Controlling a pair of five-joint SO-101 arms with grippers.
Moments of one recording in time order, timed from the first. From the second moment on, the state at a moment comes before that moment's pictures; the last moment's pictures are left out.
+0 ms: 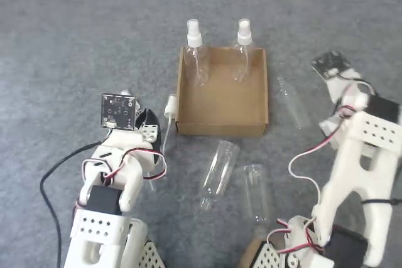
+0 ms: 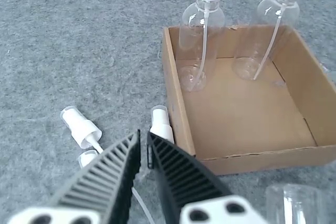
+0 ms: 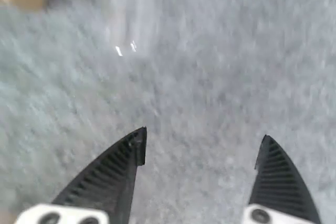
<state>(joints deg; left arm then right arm) 3.6 -75.9 80.0 42.3 8.6 18.1 -20.5 24.2 76.7 47.3</state>
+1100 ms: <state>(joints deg) 3.6 -75.9 80.0 42.3 8.6 -1.0 20.8 -0.1 69.1 29.9</state>
